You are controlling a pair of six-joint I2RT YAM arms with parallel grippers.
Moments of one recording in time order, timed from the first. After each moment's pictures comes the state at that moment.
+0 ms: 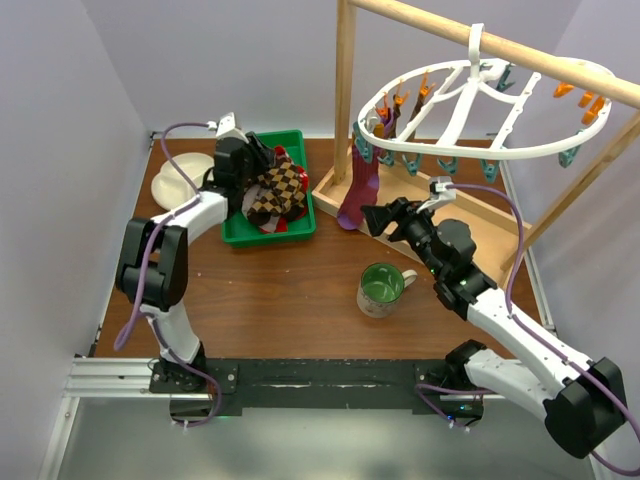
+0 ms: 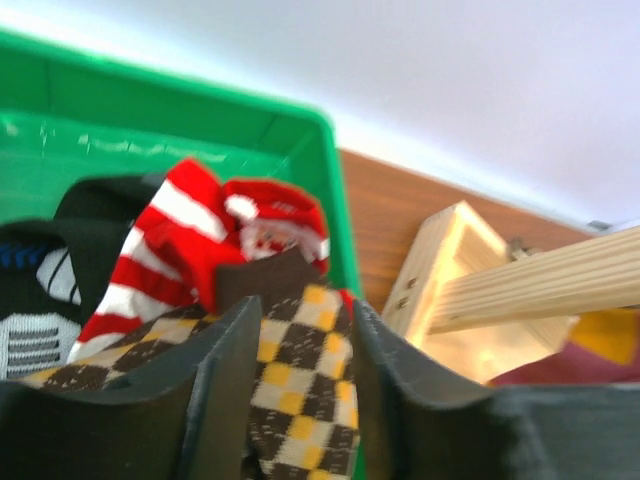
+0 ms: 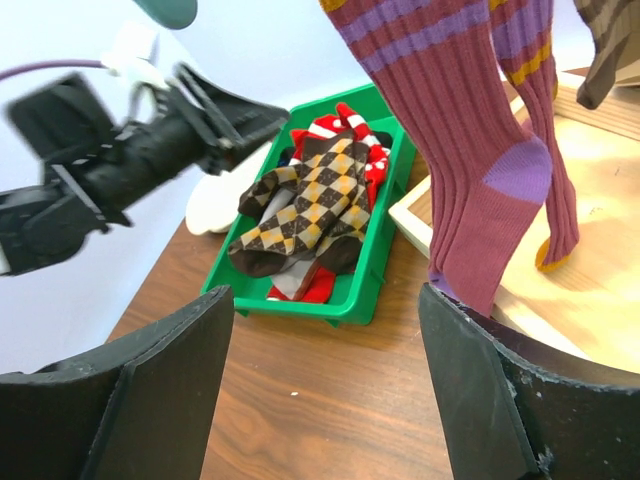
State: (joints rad) left arm -0.24 1.83 1.21 0.35 -0.04 -0.59; right arm 0.54 0.93 0.61 0.33 0.05 0.55
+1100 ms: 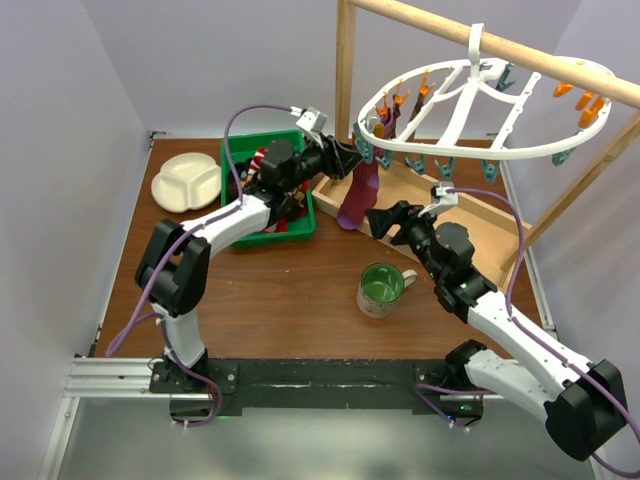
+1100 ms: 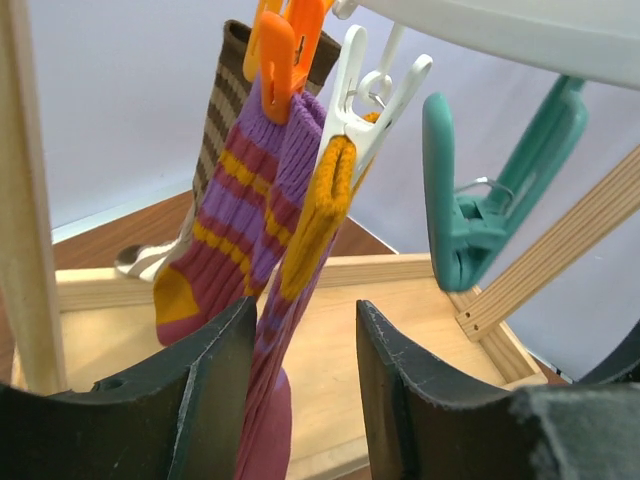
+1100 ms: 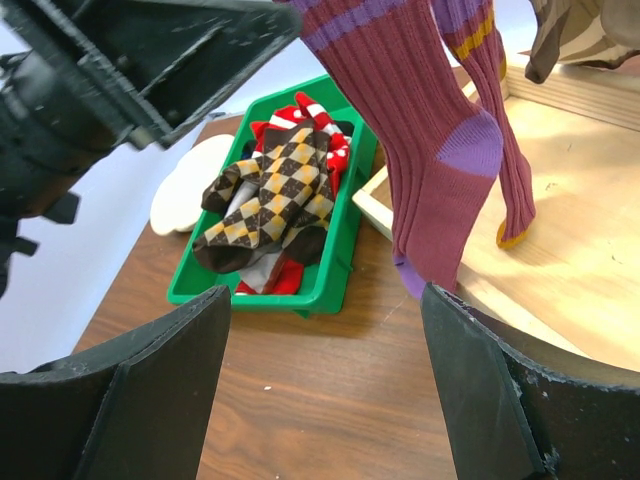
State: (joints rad) left arm -0.55 1.82 1.31 0.64 0.38 -0.43; right arm 0.54 0.91 0.58 0.29 0.12 0.54
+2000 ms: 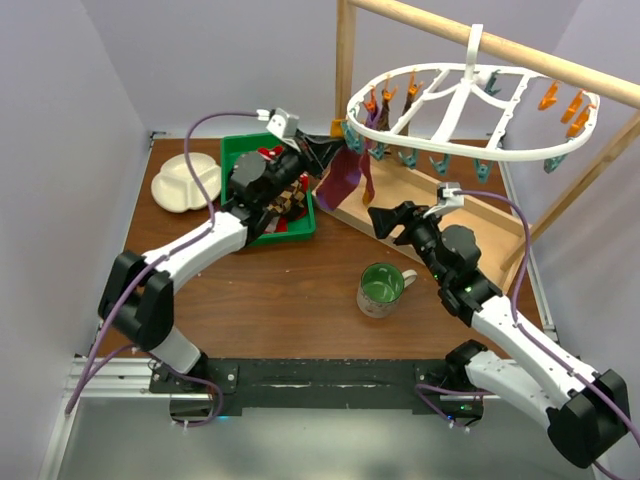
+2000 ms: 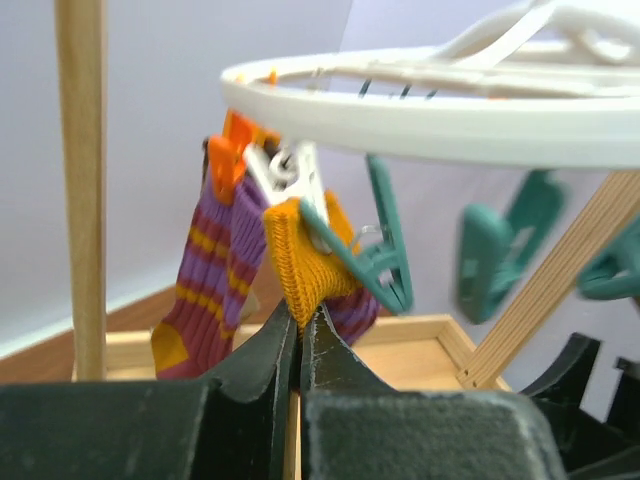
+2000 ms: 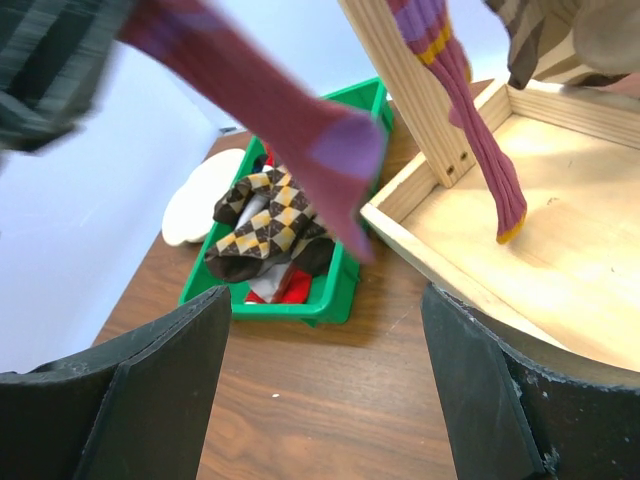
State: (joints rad) left arm -0.57 1.61 1.17 0.74 0.26 -0.39; right arm 0.53 0.87 0.58 0.28 0.12 0.54
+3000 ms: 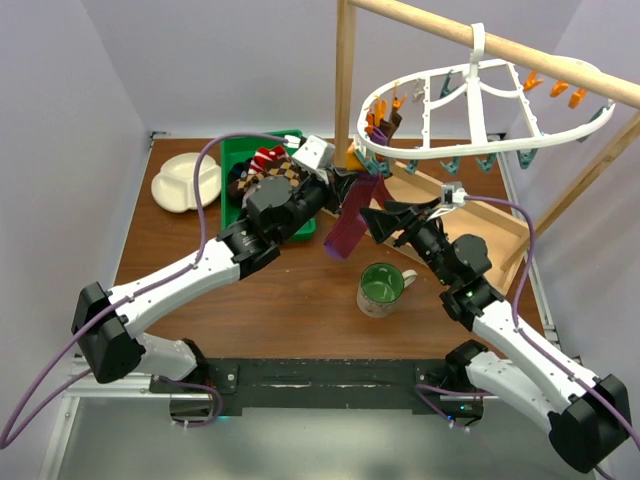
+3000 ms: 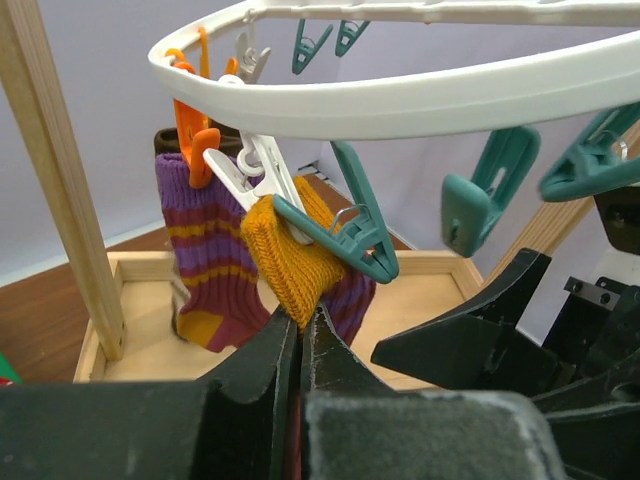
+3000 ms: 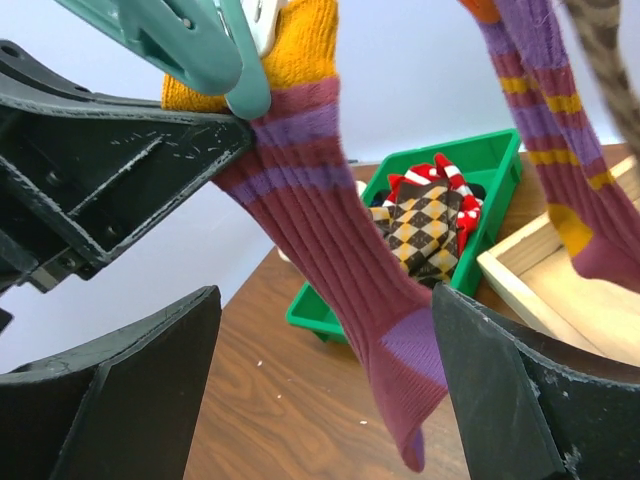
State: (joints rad) left arm -0.87 1.36 1.17 0.31 -0.14 -0.19; right arm 0.53 0.83 0.54 0.50 -0.07 0.61
